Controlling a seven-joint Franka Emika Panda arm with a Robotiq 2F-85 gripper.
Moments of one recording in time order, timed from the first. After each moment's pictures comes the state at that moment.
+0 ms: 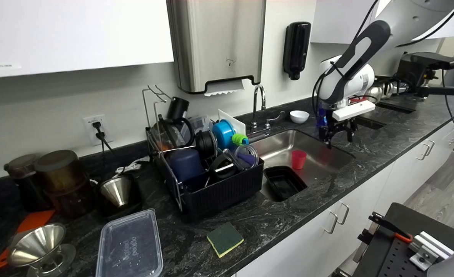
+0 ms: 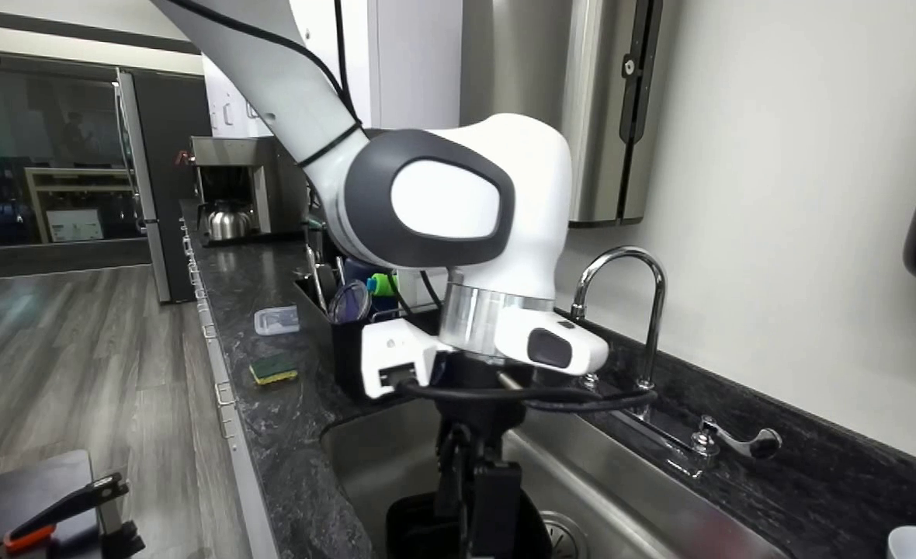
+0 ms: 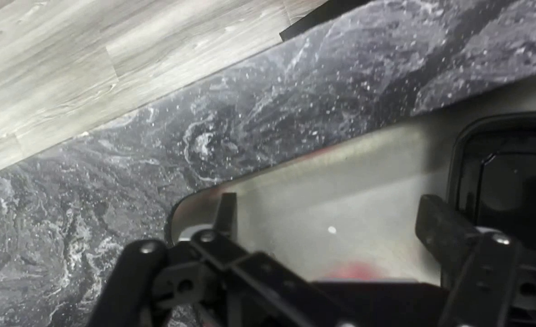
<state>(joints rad) -0.22 0.28 -0.31 -2.23 -0.21 2.31 0.14</state>
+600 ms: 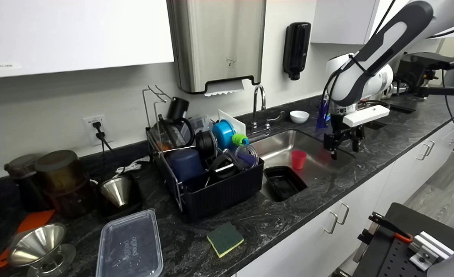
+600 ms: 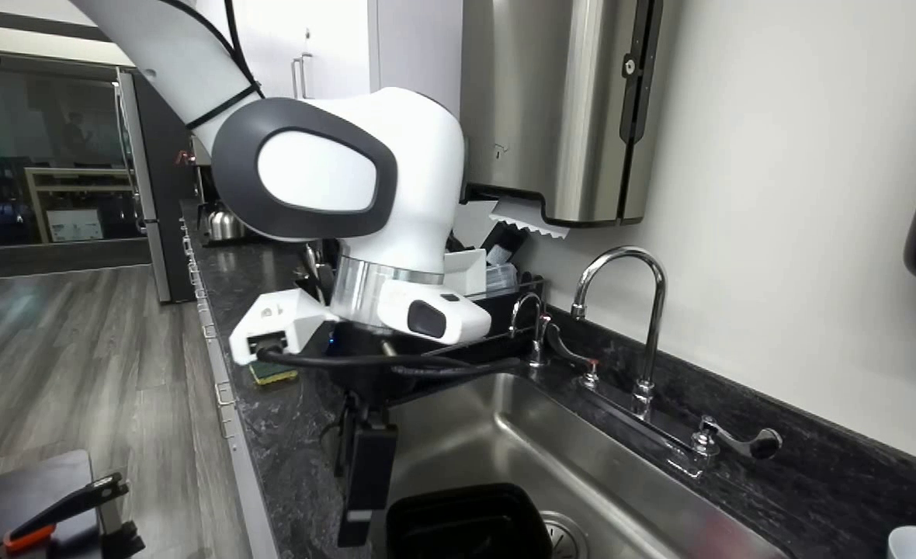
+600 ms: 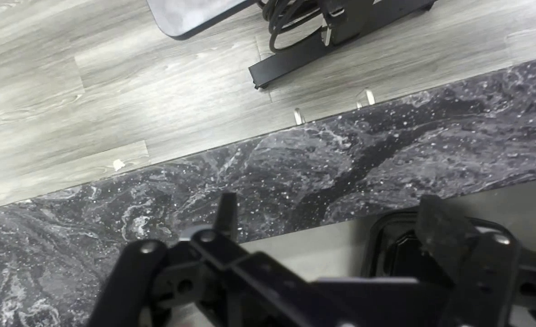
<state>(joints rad) -0.19 0.05 -0.25 -2.49 -0.21 2.32 0.13</state>
